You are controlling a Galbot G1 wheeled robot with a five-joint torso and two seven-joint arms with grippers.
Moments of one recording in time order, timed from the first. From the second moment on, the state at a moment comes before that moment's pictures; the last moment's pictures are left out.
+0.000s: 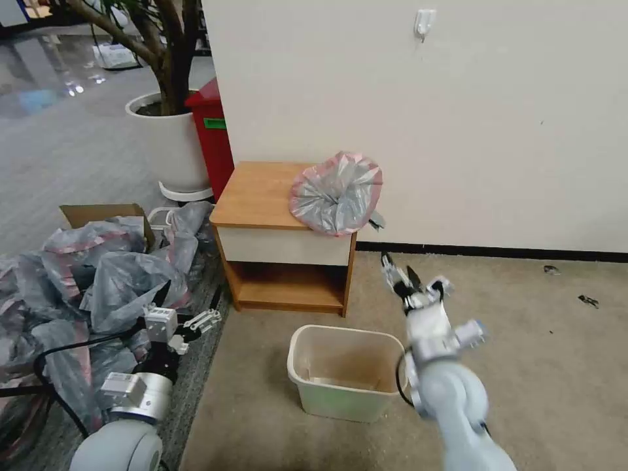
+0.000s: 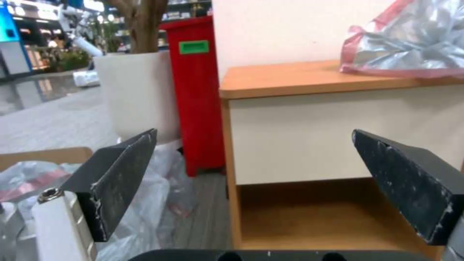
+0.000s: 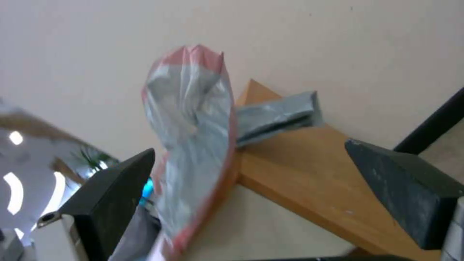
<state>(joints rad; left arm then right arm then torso) 1.68 -1.27 -0.69 -2.15 -0.27 -0.08 0.03 -1.21 1.56 0.44 1.88 1.02 -0.07 0.10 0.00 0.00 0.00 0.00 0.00</state>
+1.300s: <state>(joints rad) 1.73 -1.30 -0.73 -2.13 -0.25 -0.09 -0.02 -0.83 1.61 0.49 1.40 1.18 -0.06 0.07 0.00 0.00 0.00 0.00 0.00</state>
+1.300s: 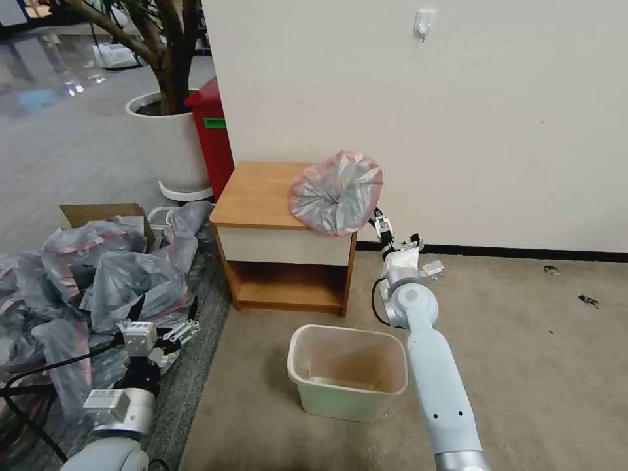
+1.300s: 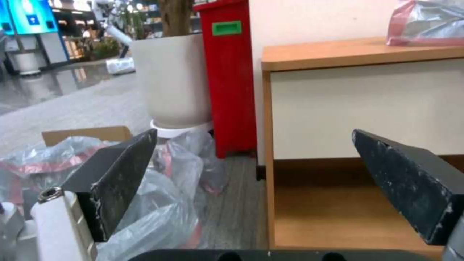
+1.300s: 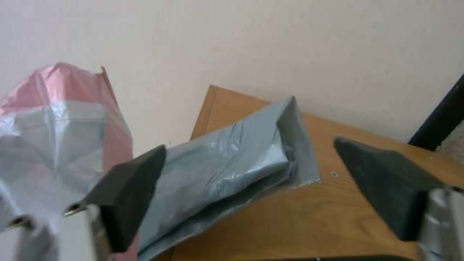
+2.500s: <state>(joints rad) 1.72 -1.31 -0.72 -2.11 -0.24 -0.10 -0.02 -0.85 1.61 0.47 1.42 1.11 -0.05 0.04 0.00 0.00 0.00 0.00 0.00</state>
